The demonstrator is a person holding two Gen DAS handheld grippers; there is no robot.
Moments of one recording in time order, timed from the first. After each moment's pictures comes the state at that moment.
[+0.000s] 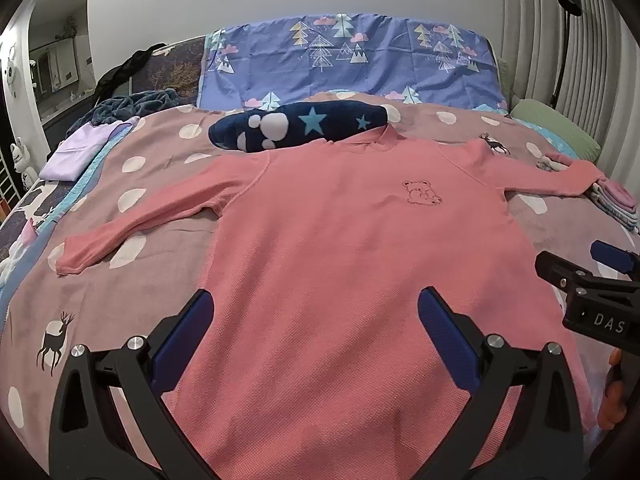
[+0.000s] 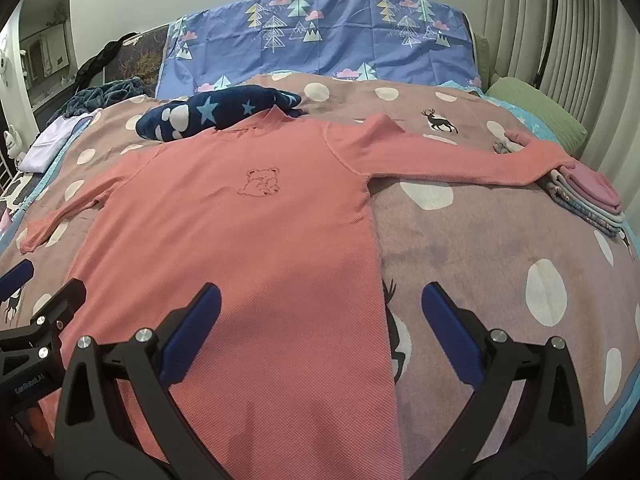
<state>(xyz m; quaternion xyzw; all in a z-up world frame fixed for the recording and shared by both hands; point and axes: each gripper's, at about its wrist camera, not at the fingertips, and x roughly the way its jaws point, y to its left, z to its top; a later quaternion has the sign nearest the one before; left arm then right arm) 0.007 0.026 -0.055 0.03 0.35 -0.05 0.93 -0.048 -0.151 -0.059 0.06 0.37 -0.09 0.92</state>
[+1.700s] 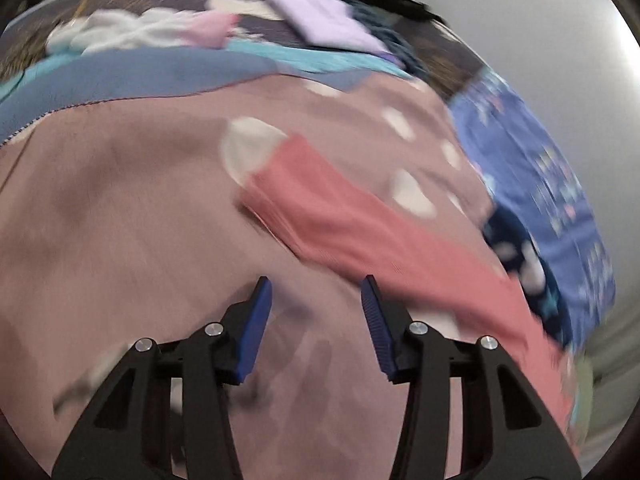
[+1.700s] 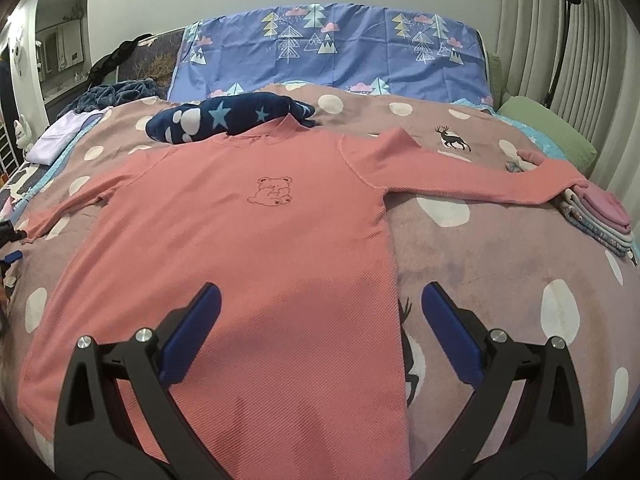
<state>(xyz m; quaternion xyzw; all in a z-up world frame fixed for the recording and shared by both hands) 0.096 0.408 -0.146 -0.37 0.34 0.20 0.84 -0.037 -0.139 -0.065 0.03 0.35 -0.08 0.93</state>
